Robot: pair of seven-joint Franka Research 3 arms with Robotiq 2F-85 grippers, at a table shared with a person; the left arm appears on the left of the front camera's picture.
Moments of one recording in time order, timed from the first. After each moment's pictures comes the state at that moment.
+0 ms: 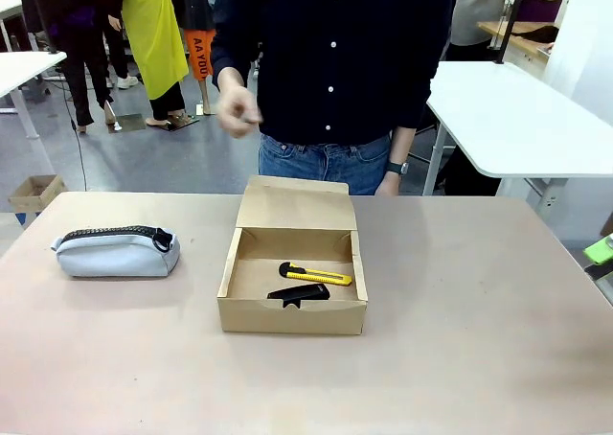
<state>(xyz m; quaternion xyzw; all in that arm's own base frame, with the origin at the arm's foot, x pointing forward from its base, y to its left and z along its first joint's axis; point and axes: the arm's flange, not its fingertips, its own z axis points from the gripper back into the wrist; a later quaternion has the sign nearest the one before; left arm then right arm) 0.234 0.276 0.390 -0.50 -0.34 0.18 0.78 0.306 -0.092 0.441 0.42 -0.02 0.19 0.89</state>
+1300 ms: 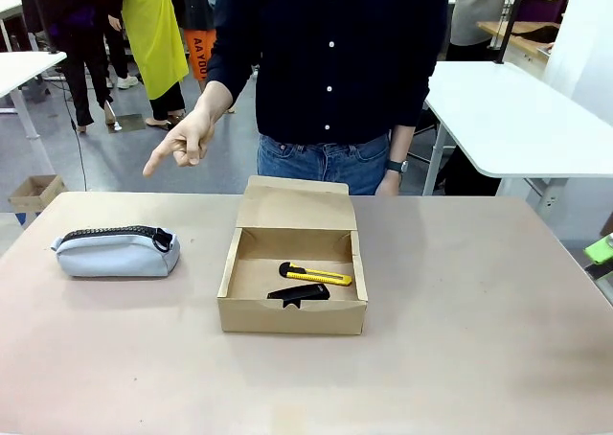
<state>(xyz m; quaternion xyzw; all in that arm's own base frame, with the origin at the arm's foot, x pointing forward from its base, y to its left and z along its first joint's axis) 0.269 0.240 0.421 -0.47 -0.33 0.11 0.81 0.307 -0.093 0.441 0.42 -0.02 0.19 0.89</state>
